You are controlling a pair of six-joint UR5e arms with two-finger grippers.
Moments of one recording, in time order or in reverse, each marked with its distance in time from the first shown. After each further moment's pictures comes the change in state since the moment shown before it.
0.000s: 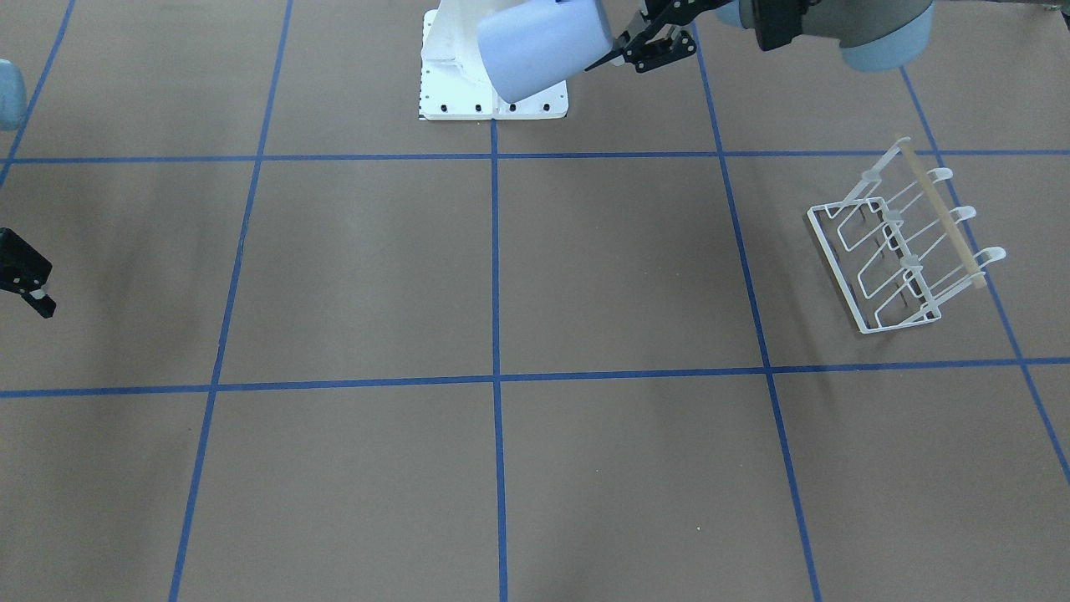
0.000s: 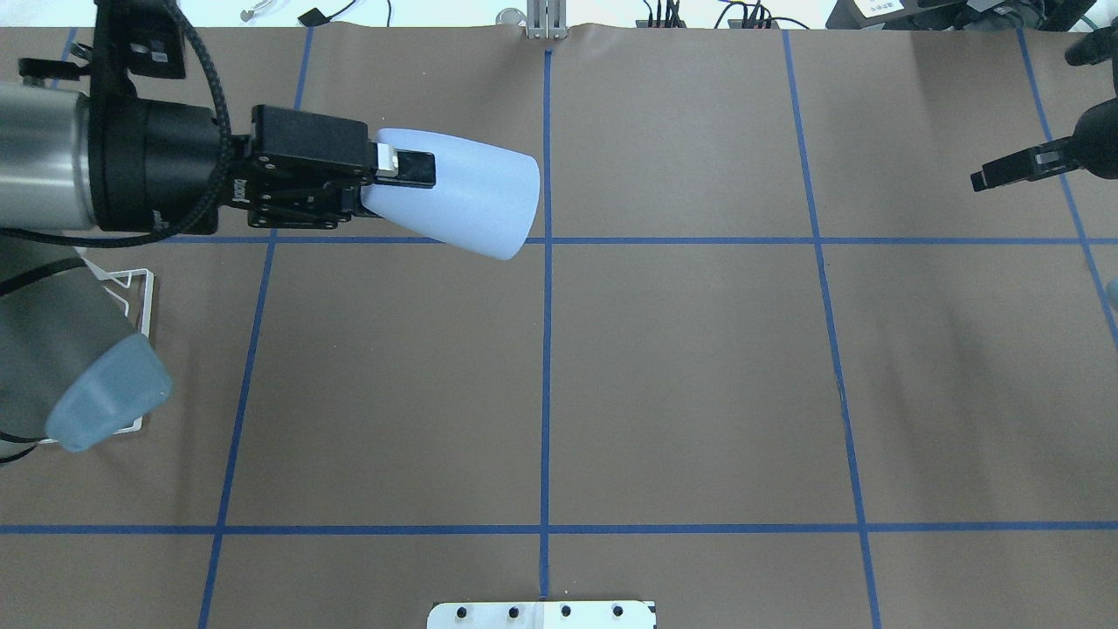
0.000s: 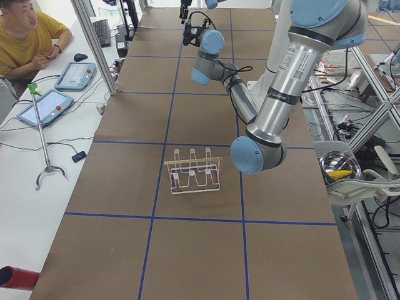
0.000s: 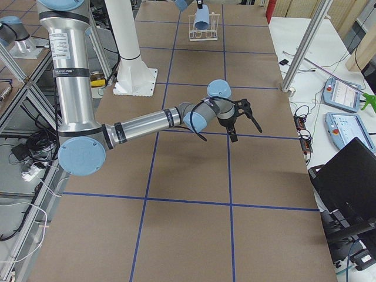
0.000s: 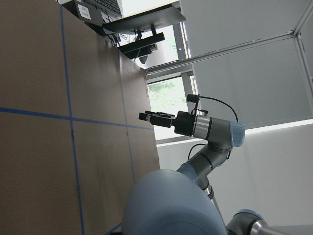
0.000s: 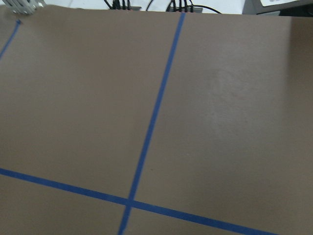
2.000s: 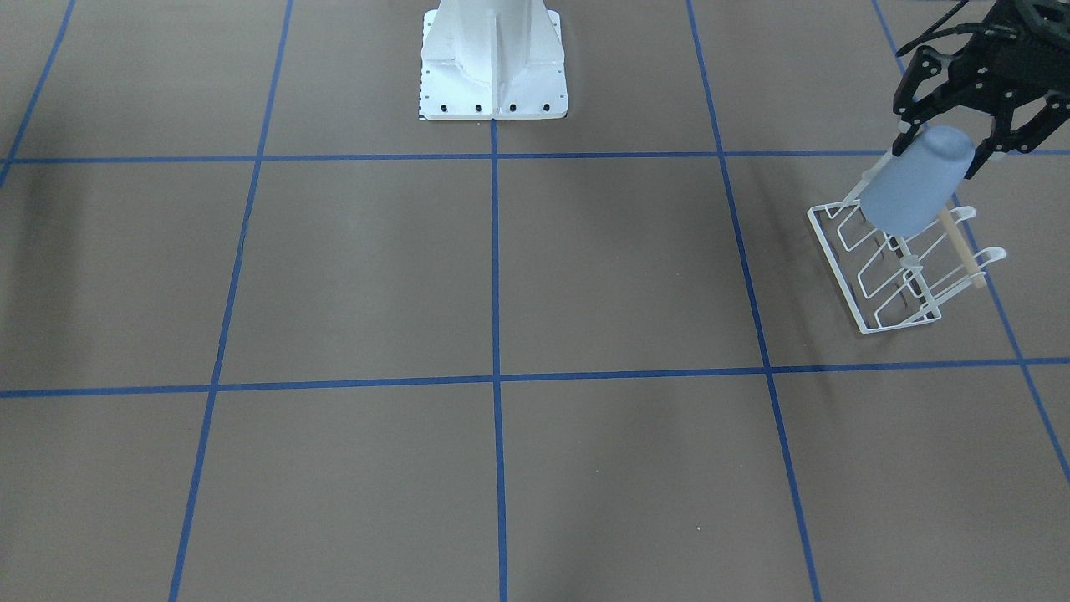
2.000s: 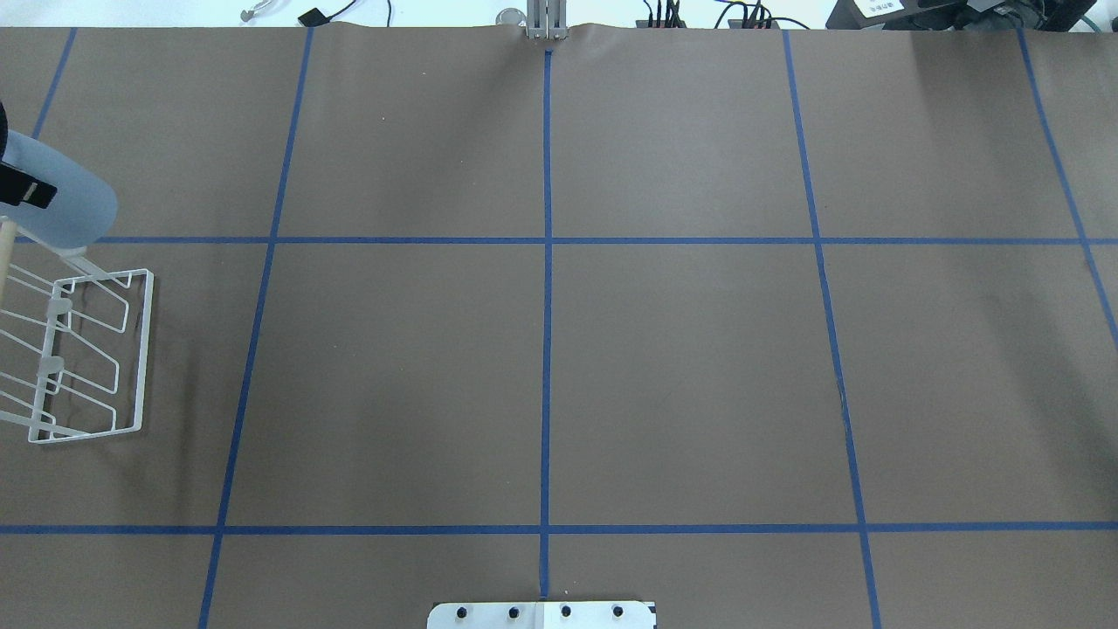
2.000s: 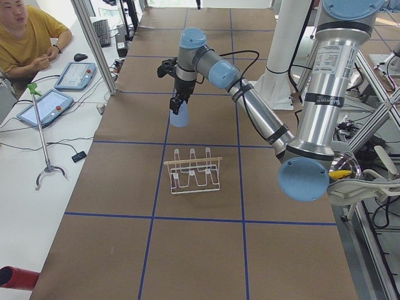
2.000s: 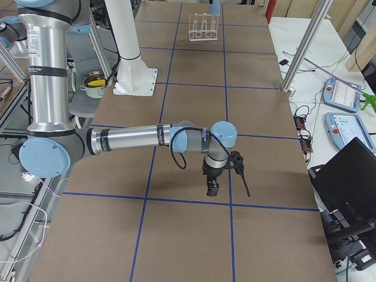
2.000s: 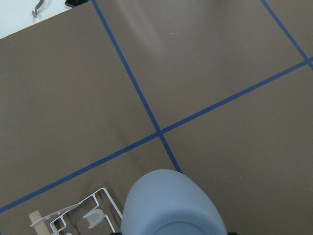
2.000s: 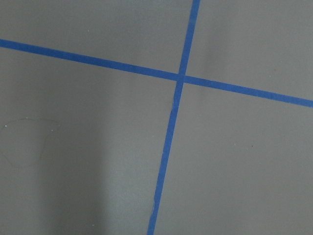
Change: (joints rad) left arm -0.355 0.255 -0.171 1.210 -0.046 1.416; right arm 0.253 -0.091 -0.060 -0.539 0.068 -0.529
